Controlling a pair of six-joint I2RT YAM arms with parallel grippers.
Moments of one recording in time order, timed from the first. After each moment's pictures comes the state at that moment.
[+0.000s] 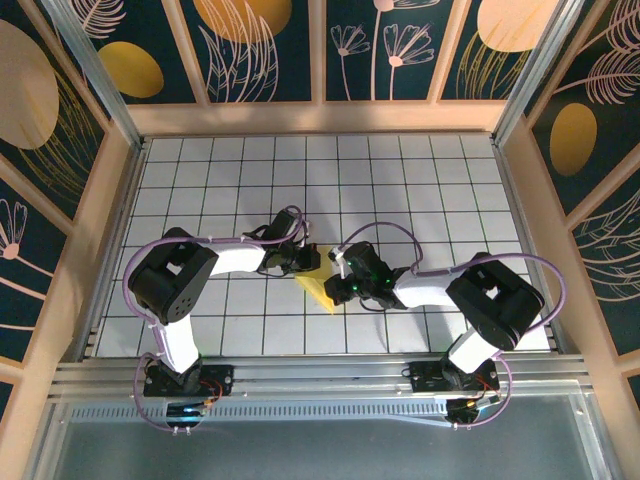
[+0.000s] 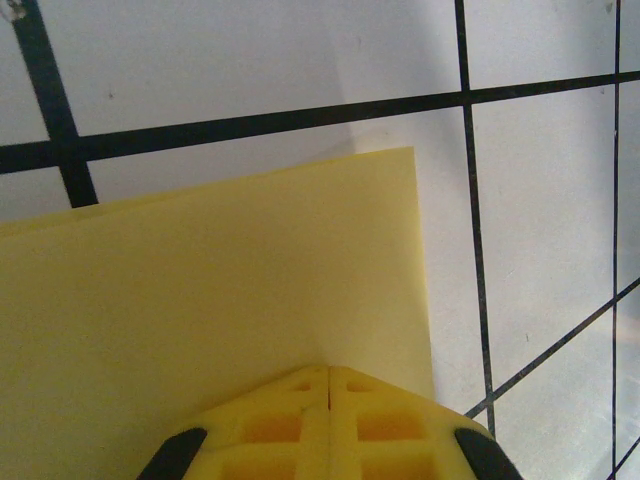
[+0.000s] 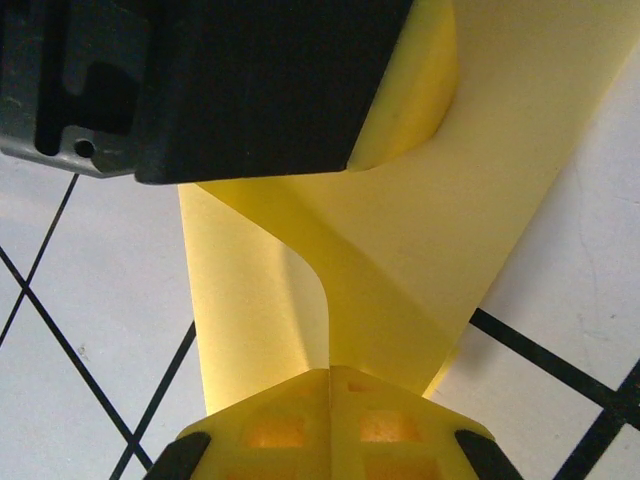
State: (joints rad) left arm -0.65 1.85 0.92 -0.04 0.36 -0.68; right arm 0.83 1.59 0.56 0.21 -0.26 0.44
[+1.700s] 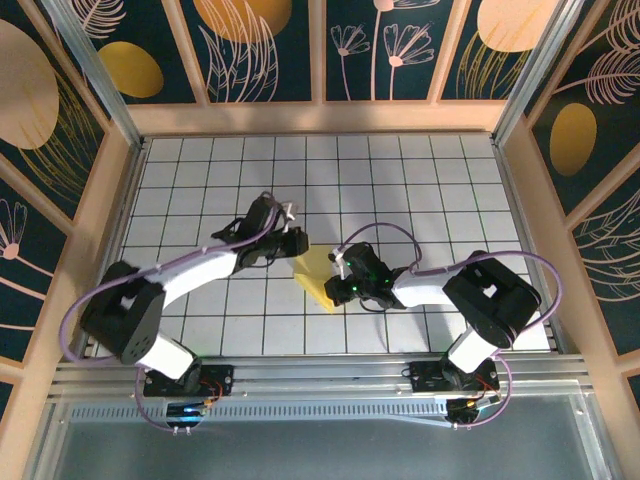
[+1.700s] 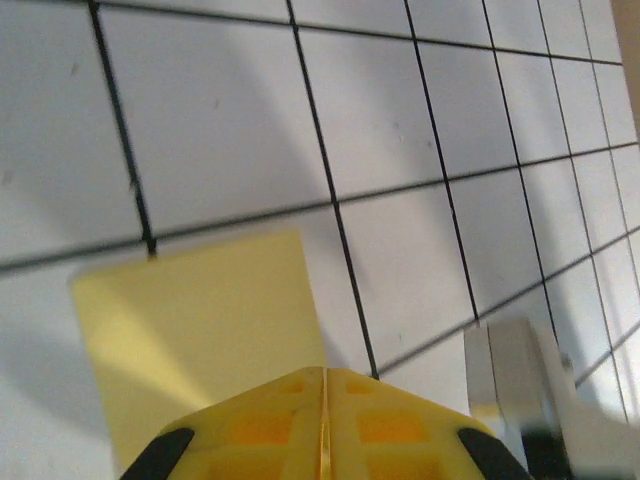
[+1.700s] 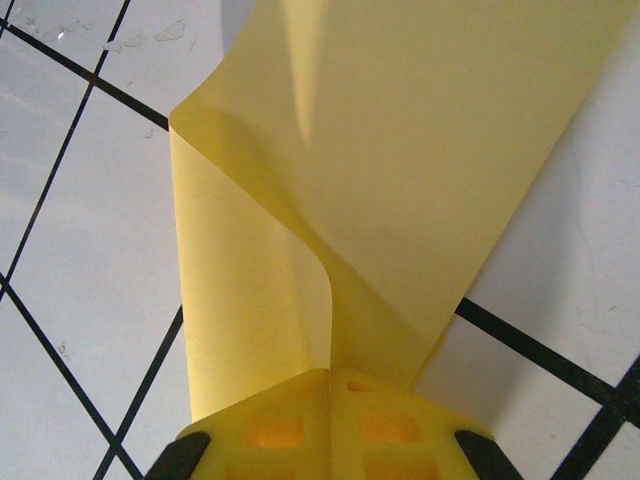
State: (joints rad) left arm -0.61 1.48 0.82 -0.11 0.29 -0.67; right arm 0.83 1.61 0.56 0.21 -0.26 0.44
